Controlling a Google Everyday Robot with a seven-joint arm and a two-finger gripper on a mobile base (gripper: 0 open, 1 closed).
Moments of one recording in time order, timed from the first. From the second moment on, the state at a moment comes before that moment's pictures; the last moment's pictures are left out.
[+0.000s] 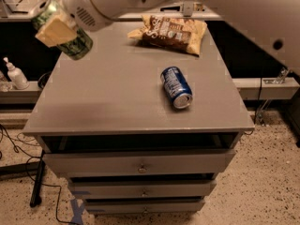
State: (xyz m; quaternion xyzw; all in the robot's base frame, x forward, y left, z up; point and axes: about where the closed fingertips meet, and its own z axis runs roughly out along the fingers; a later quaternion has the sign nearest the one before) arm 0.540 0.191 1.038 -0.59 0.62 0.22 0.47
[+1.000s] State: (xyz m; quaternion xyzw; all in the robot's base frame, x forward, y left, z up) arm 0.523 0.202 1.097 -0.66 0.59 0.14 0.44
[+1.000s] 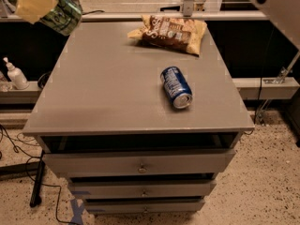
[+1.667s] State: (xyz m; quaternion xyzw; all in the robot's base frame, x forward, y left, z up) arm 0.532 0.186 1.062 -0.70 0.58 0.10 0.40
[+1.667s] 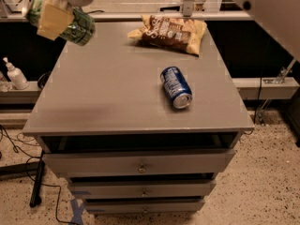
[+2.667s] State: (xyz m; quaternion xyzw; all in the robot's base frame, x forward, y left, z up) arm 0.542 0.167 0.988 -0.76 0.58 0.04 0.29
